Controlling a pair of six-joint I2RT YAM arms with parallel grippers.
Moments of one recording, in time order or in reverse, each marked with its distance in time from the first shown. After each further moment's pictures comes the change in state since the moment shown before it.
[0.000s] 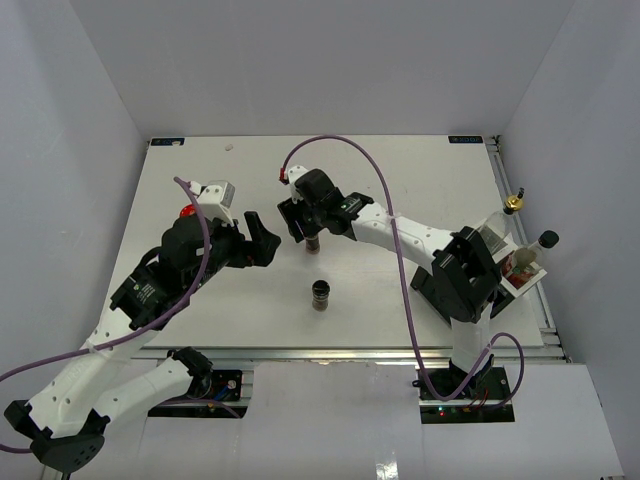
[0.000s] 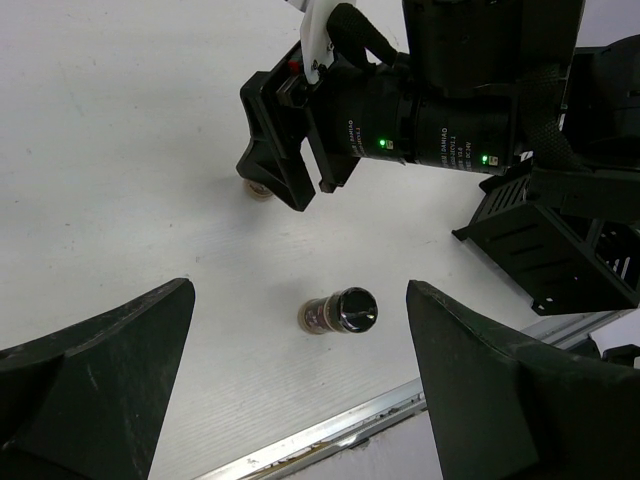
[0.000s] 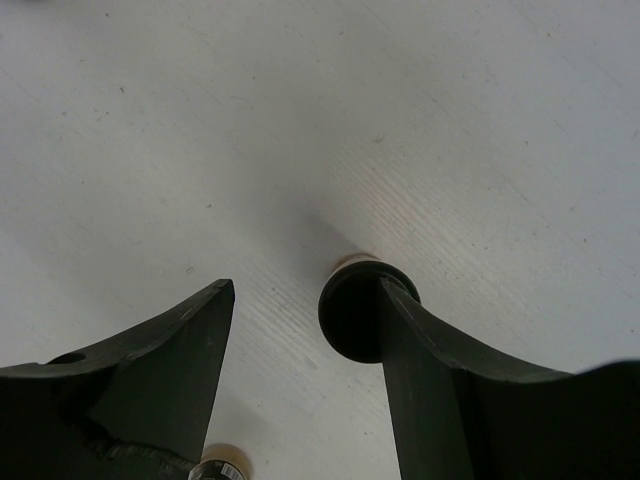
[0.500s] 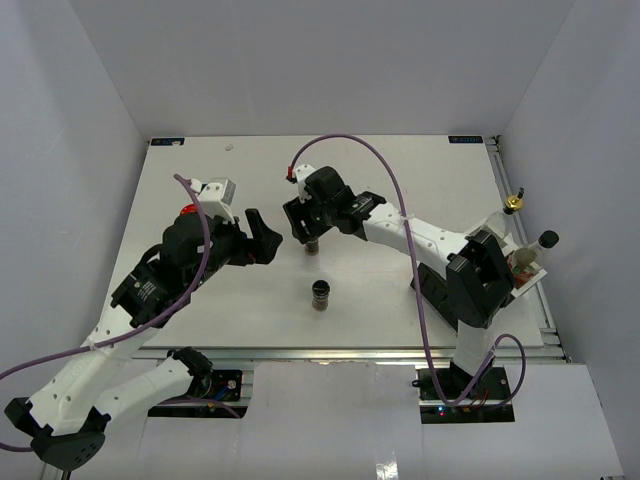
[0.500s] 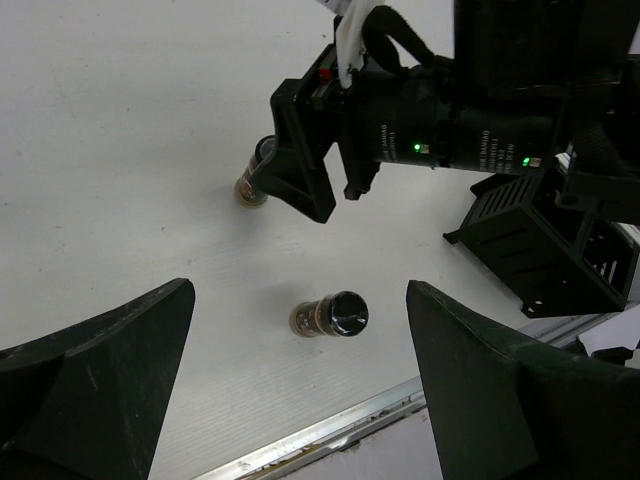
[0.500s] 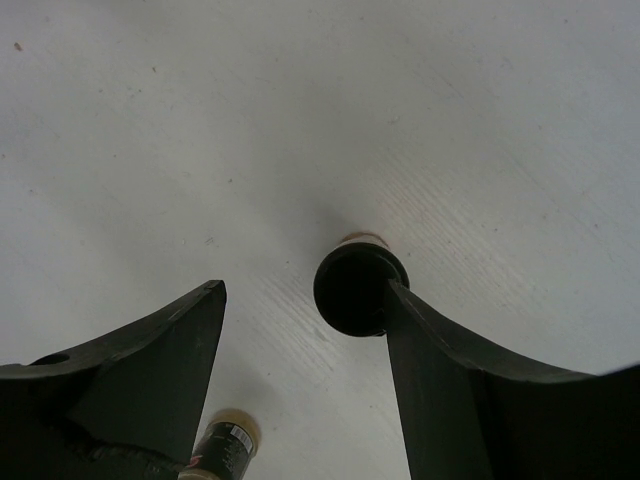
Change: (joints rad) left arm 0.000 0.020 0.016 0.002 0.003 -0.014; right arm -0.033 -0.090 -0.063 -0.009 -0.075 -0.002
